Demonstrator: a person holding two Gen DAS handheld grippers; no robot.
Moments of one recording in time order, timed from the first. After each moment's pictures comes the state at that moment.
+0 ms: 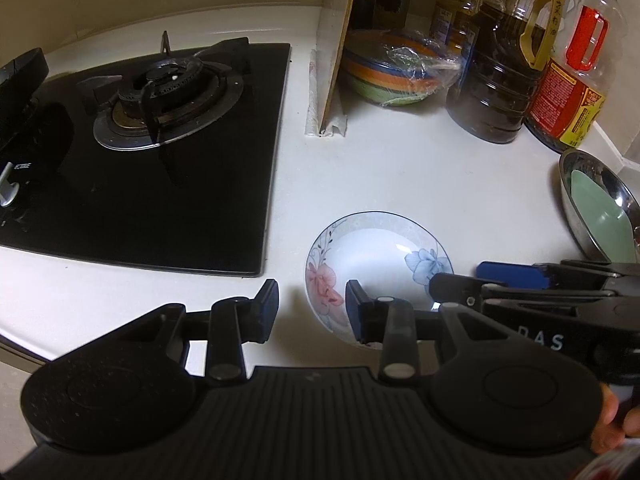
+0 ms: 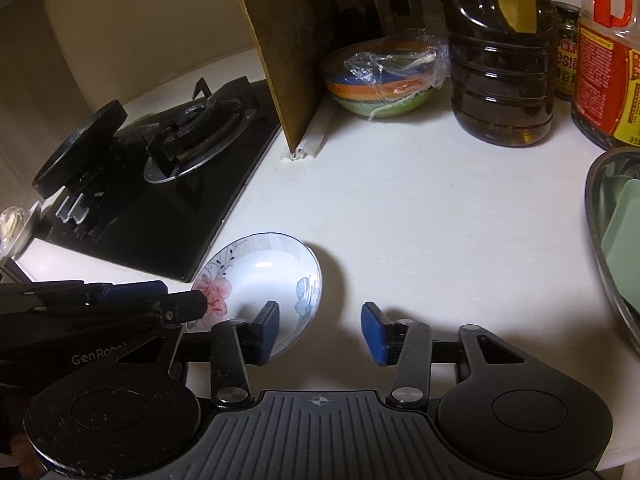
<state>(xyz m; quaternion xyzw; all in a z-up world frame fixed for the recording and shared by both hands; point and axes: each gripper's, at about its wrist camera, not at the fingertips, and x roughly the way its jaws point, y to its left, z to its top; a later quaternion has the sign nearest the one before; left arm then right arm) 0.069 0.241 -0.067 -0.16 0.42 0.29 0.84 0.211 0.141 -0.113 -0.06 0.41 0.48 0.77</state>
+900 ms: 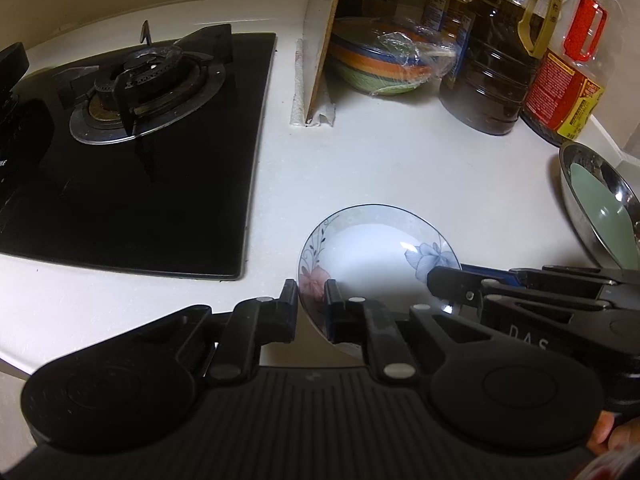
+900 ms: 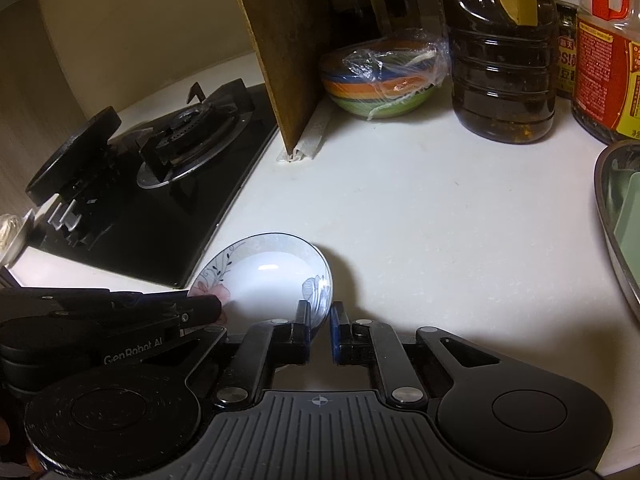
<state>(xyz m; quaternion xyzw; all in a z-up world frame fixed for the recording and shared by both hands) 0.080 0.247 -0.083 -0.16 0.42 0.27 0.85 0.207 0.146 -0.123 -0.05 0.40 0.47 0.79</state>
